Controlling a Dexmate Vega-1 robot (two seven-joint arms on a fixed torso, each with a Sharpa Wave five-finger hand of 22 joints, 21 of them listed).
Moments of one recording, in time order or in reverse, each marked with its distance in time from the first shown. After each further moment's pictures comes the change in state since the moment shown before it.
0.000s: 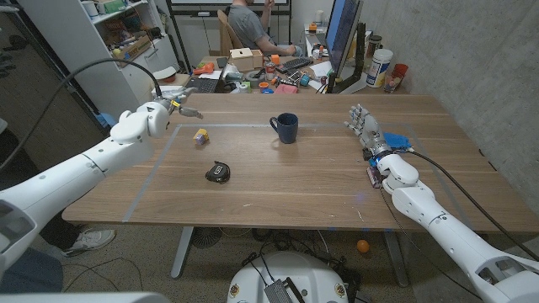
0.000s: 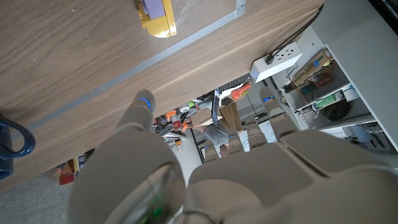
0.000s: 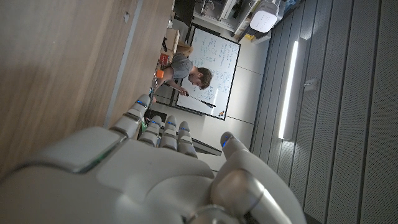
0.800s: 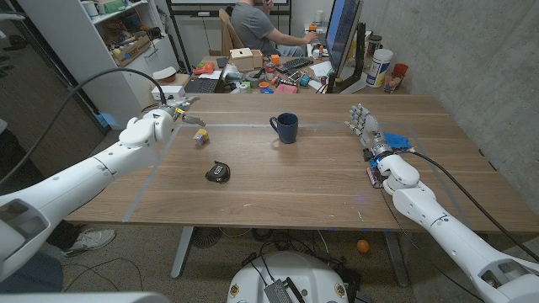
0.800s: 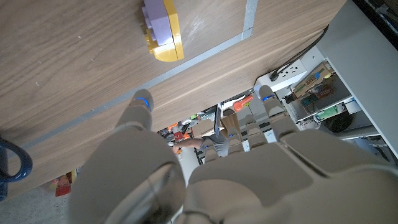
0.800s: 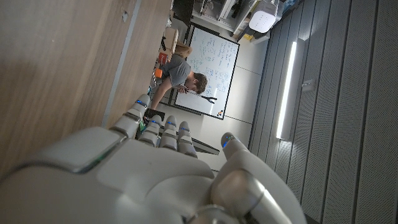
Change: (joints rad) left arm -0.023 -0.041 0.052 0.077 -0.001 -0.002 0.009; left_hand 0.009 -0.001 -0.030 0.005 0.008 0.000 0.000 0.004 0.000 0.008 0.000 0.011 0.001 0.014 -0.004 0.005 0.000 0.018 0.003 -0.008 0.000; right arm -0.017 -0.009 0.004 -0.023 -0.004 0.007 -0.010; right_hand -0.005 -0.005 -0.004 0.004 0.000 0.000 0.000 0.000 0.000 0.000 0.000 0.000 0.000 0.004 0.004 0.002 0.000 0.000 0.000 0.000 0.000
